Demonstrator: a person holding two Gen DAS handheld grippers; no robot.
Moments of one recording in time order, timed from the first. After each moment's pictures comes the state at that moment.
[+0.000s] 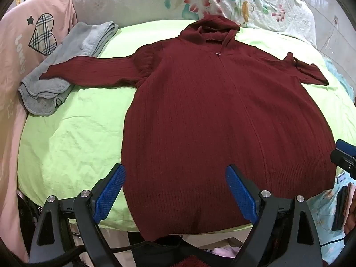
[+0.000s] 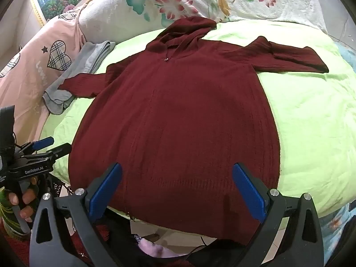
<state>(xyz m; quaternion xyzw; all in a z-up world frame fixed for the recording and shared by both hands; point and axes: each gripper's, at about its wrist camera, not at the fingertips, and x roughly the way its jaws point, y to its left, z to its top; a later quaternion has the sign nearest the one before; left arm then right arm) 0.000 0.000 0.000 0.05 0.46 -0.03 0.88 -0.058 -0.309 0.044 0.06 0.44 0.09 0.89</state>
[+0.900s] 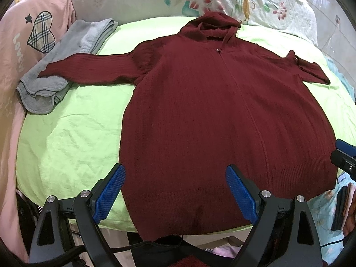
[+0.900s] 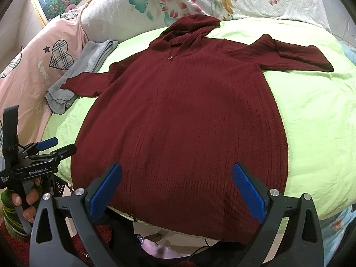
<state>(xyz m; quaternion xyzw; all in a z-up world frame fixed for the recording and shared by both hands) 0.002 0.002 -0.011 0.04 0.47 -0.03 0.88 -0.057 -0.301 0.040 0.06 0.44 0.10 0.89</state>
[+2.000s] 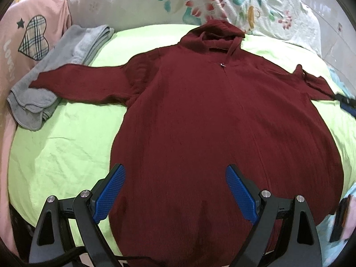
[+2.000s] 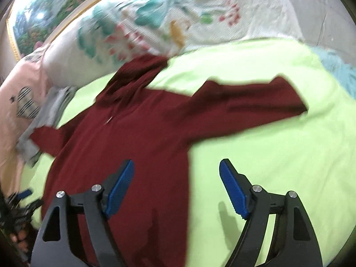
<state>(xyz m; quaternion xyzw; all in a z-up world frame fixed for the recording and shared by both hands) 0.062 -0.005 -0.020 0.03 0.49 -0.03 0.87 0.067 -0.438 0.081 0.08 0.36 0.00 0.93</state>
